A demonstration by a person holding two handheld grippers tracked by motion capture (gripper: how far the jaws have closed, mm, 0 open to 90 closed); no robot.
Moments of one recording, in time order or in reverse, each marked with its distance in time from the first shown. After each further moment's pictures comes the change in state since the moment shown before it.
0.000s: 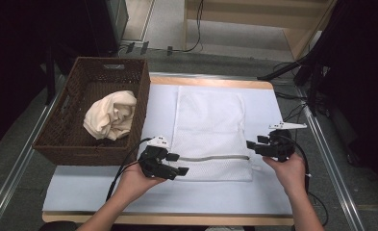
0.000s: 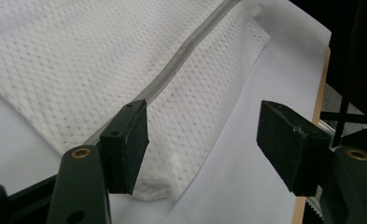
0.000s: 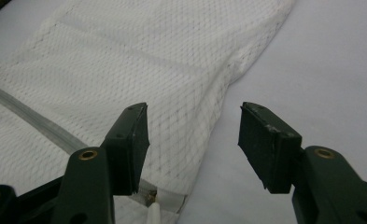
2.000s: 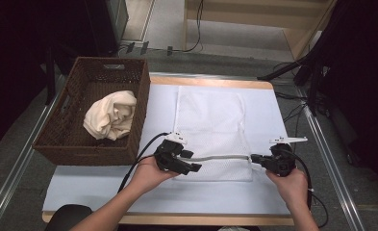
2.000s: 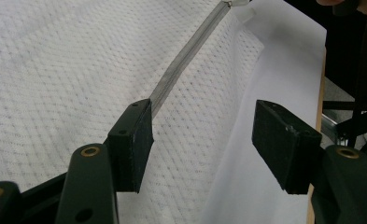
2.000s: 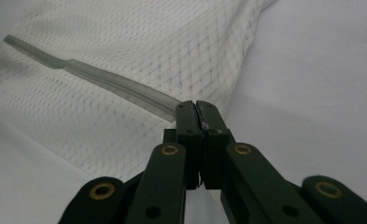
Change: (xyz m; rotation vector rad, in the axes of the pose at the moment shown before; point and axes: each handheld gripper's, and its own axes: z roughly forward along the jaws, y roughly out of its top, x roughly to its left) left arm -0.002 0.026 0.032 0.032 -0.047 0.057; right arm 0.008 -0.035 -0.007 0.106 0.067 0.062
